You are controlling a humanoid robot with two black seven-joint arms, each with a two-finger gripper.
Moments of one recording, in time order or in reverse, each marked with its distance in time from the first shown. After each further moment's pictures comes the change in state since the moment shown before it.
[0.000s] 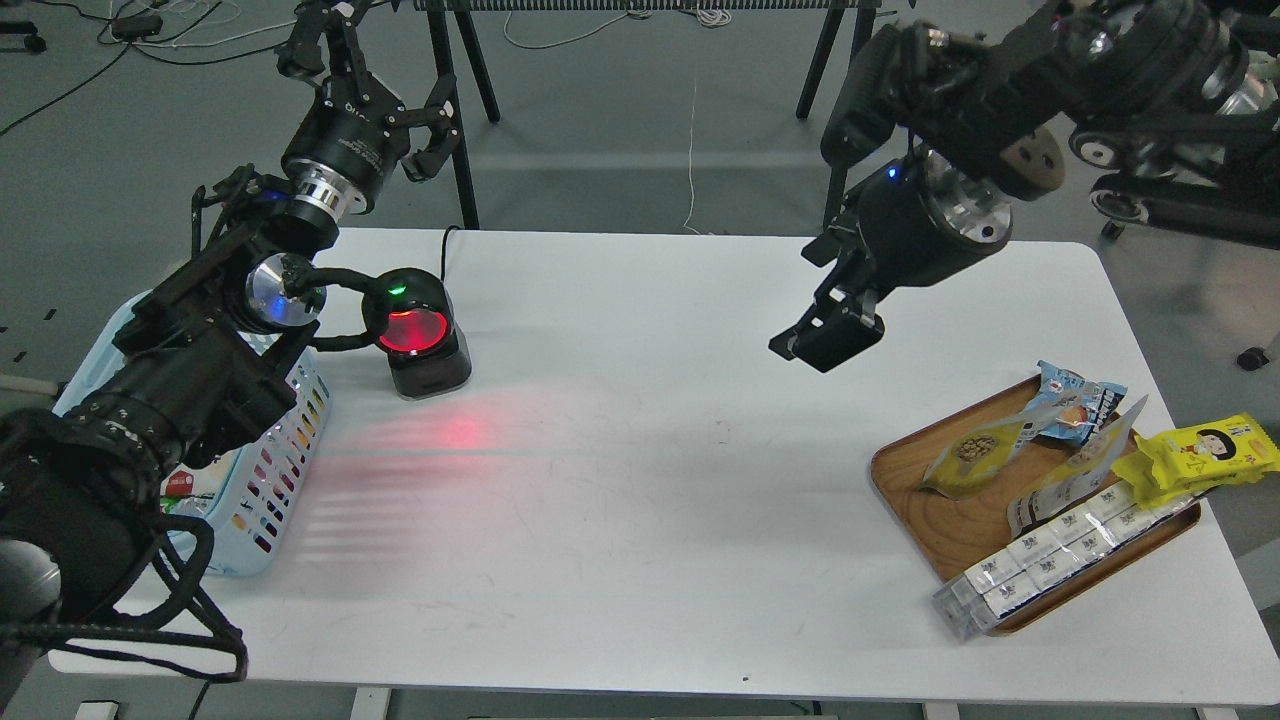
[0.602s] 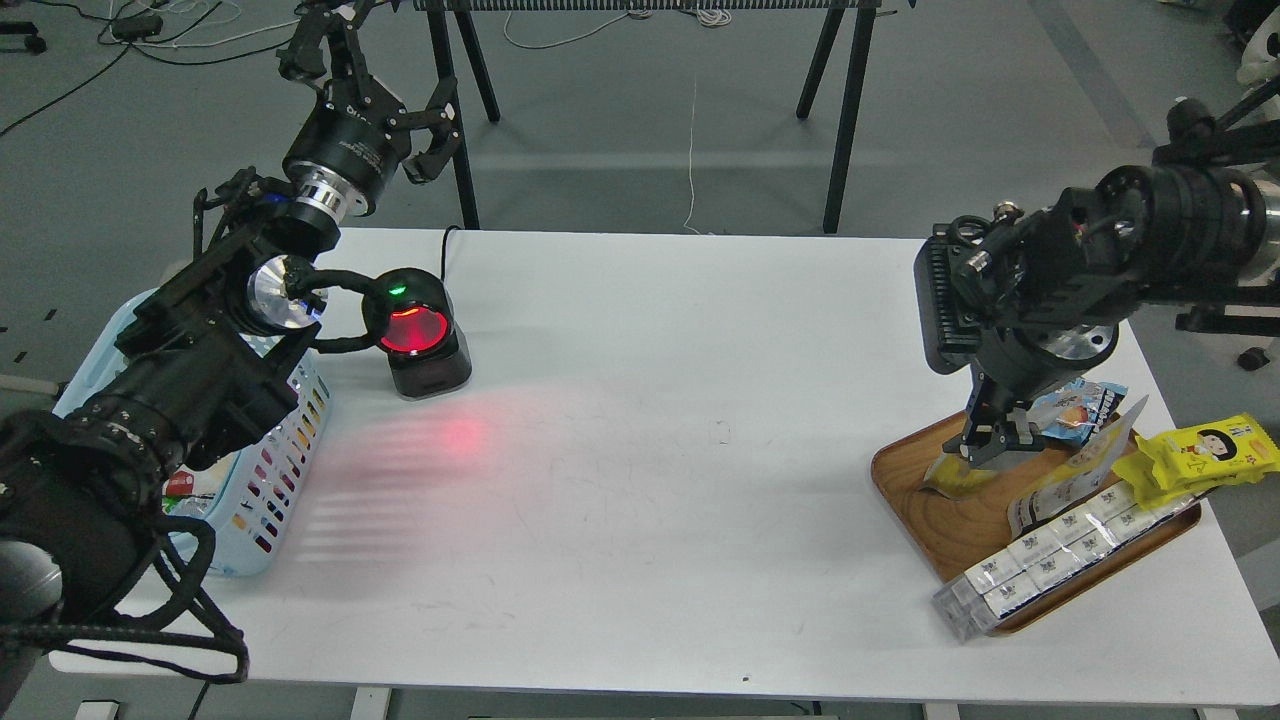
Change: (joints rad) left arm 0.002 0.000 -0.002 0.000 -0.001 0.000 0.002; right arm -0.048 -0.024 -0.306 0.080 -0.399 -0.159 0.000
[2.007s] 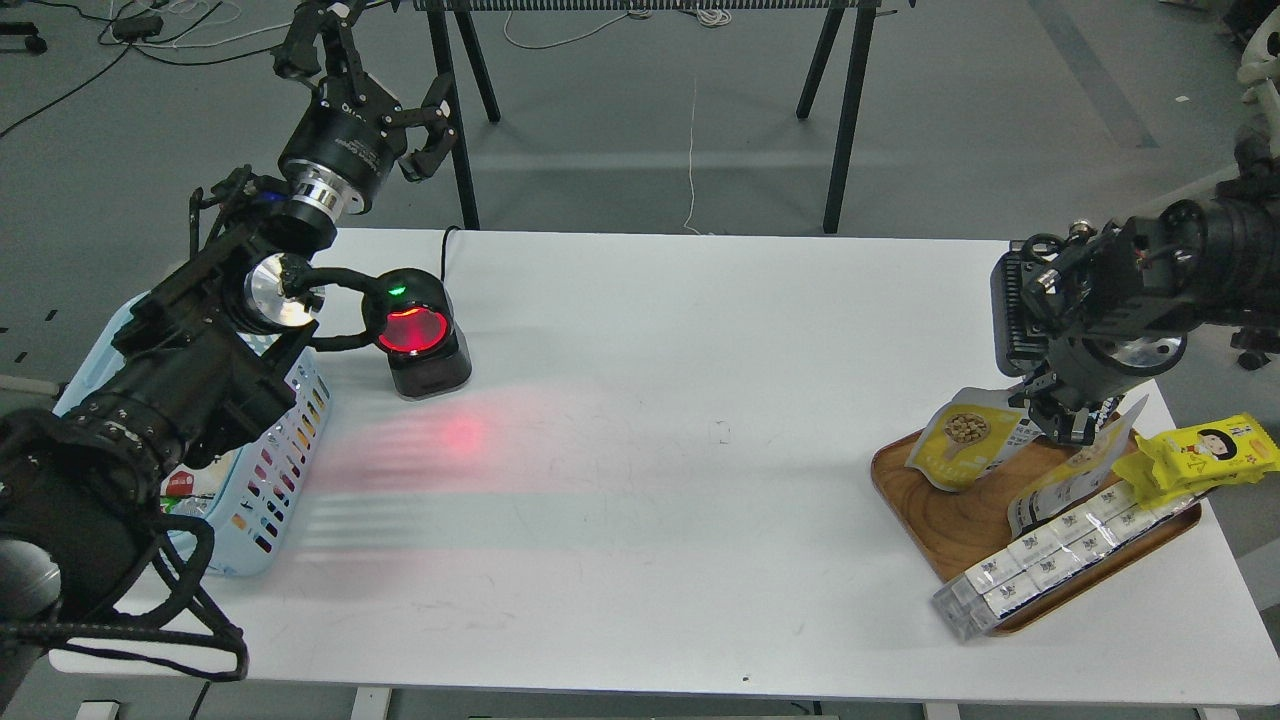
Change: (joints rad) left arm -0.005 0.000 -0.001 0.005 -0.005 0.000 -0.002; right arm -0.130 -0.089 0.052 -0.147 -0.123 -0.003 0.000
